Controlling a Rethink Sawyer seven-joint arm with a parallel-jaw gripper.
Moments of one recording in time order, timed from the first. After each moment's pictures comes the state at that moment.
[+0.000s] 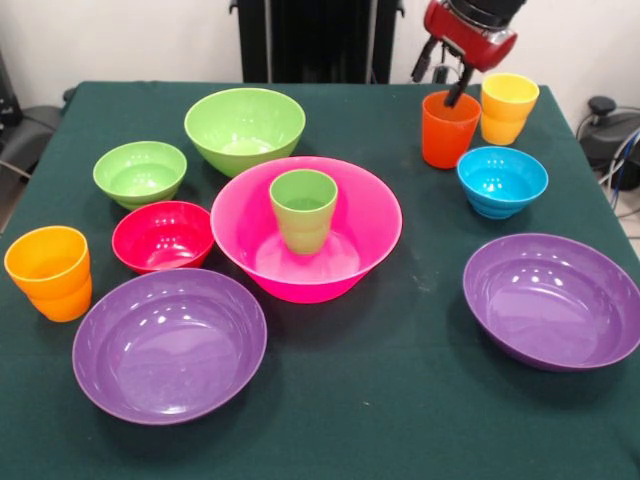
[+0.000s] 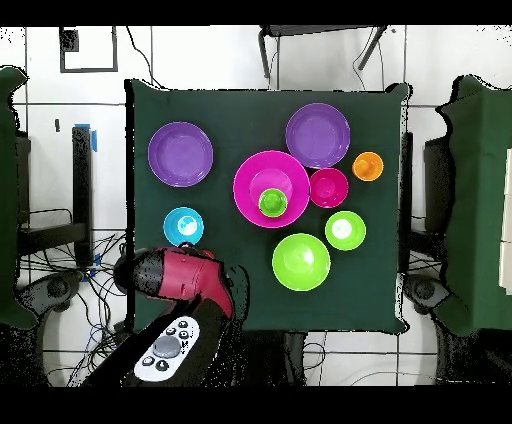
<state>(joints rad) 0.41 -0.50 -0.44 1.85 0.34 0.46 2.36</state>
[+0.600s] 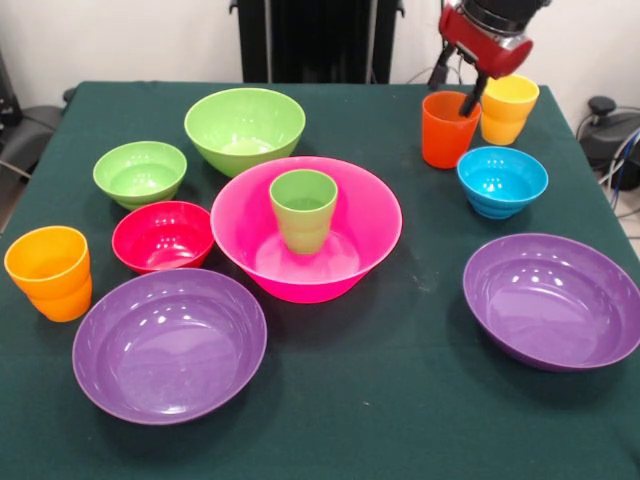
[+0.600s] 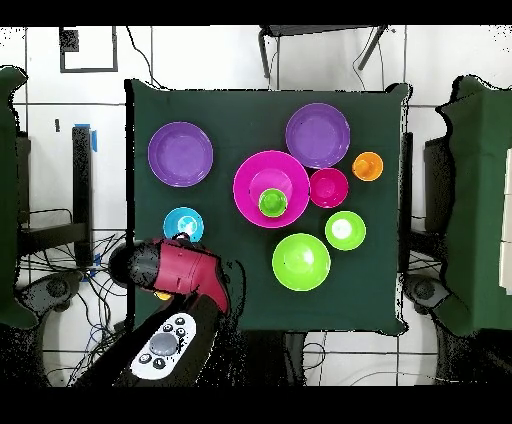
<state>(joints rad) 0.42 -0.50 -0.44 1.82 0.41 0.46 2.43</state>
